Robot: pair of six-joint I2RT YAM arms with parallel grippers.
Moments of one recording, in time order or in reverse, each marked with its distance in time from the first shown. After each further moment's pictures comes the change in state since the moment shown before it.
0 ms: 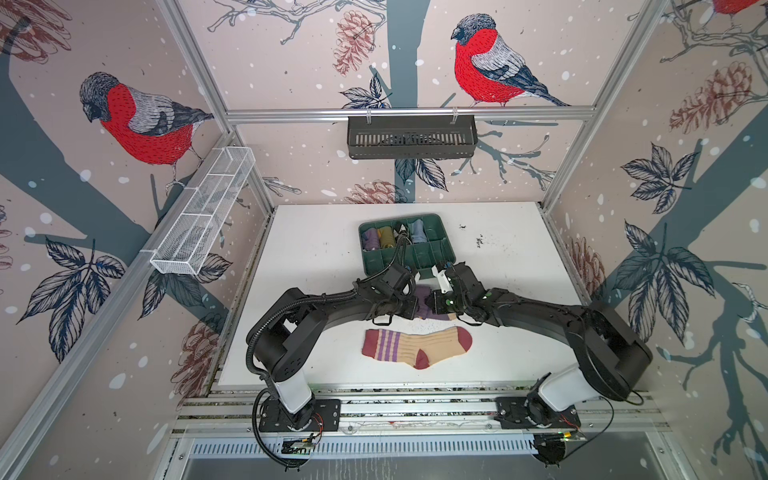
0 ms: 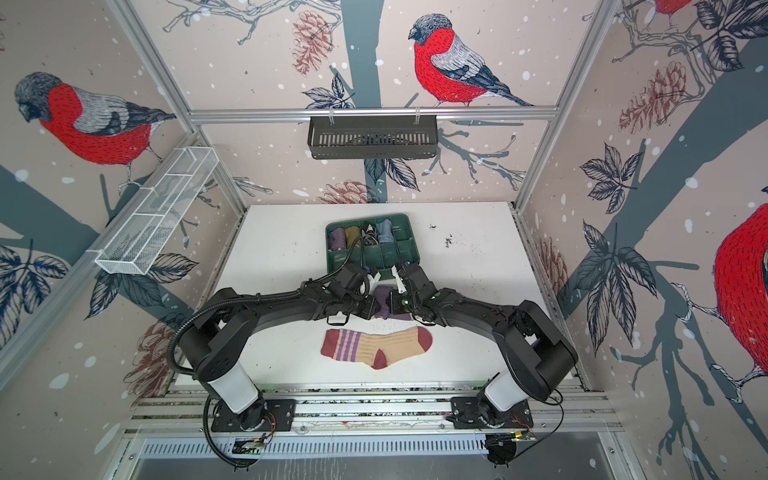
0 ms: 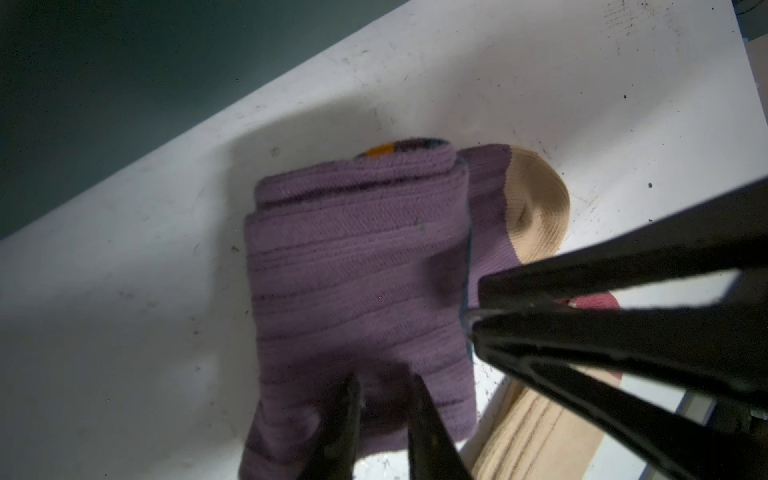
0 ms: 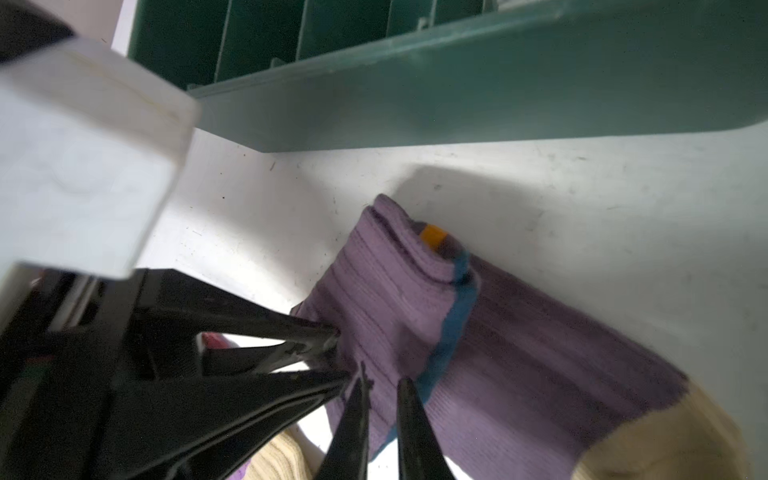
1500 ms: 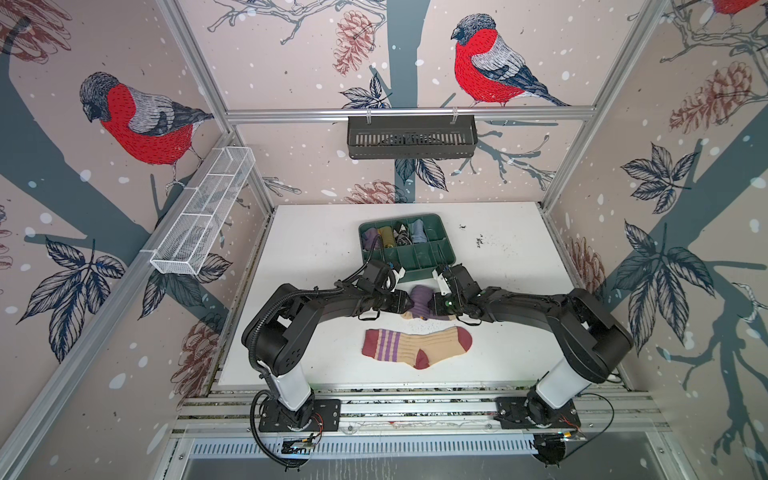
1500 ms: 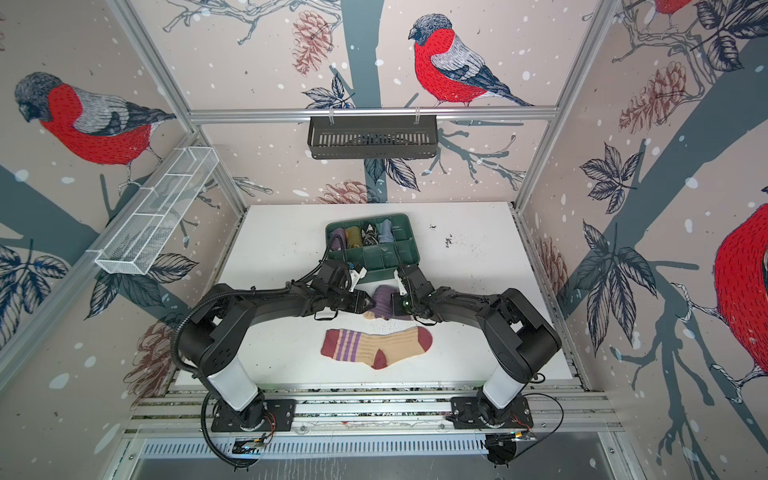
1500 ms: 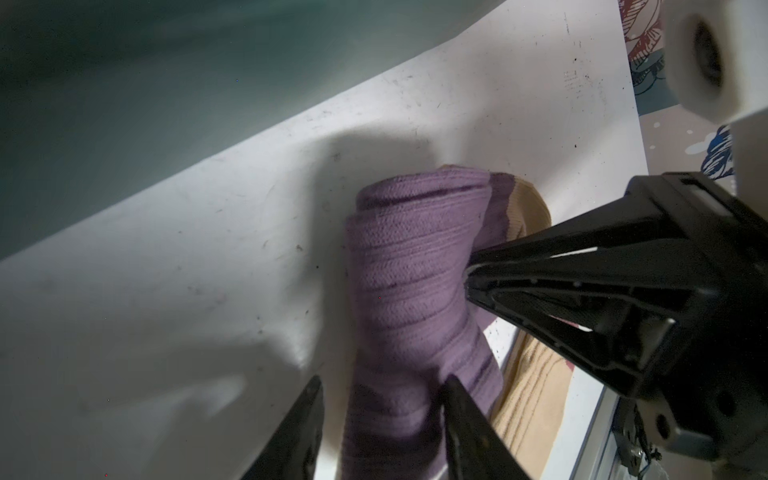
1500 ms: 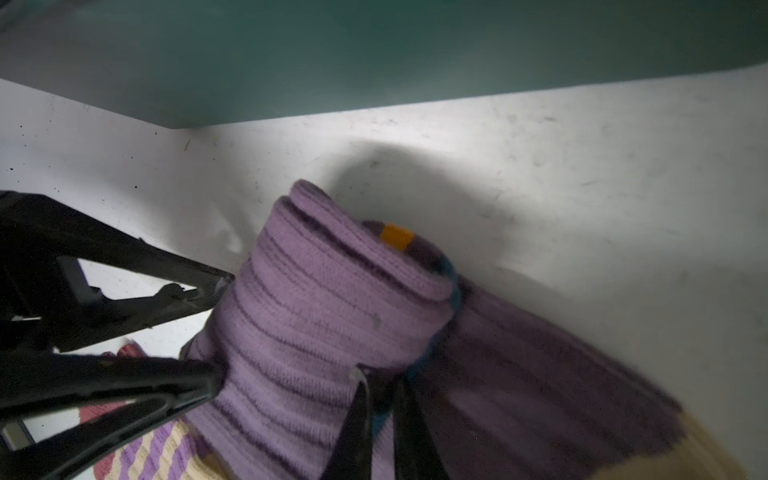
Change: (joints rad) left arm 0.169 0.017 -0.101 0.172 0.256 -0.041; right arm -0.032 0.098 0.007 0.003 0.001 -0.026
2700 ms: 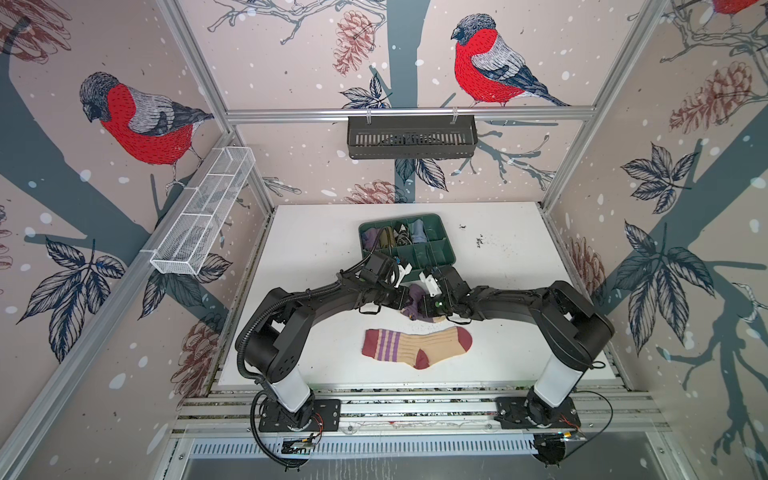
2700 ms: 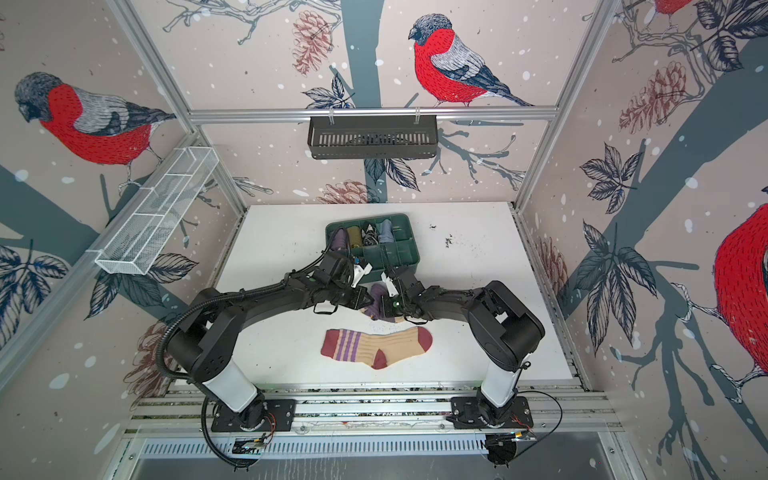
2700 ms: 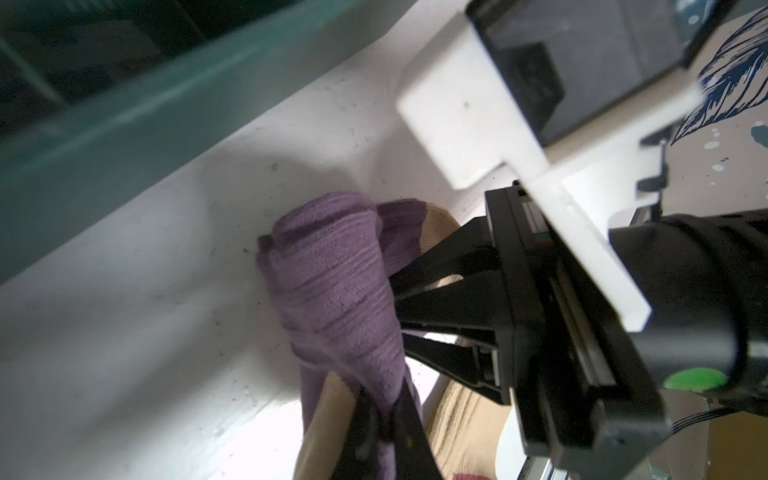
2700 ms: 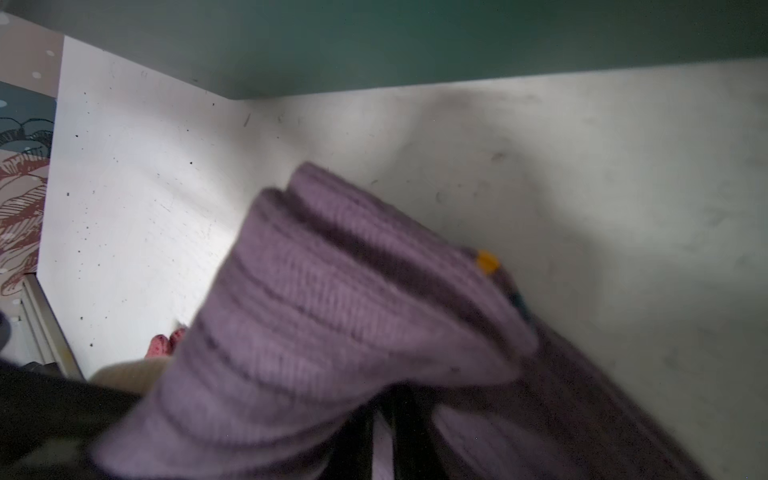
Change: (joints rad) left arm -0.035 -0.053 0.135 -0.251 0.019 0.125; right arm 0.045 0.099 0.052 0.065 -0.121 0.029
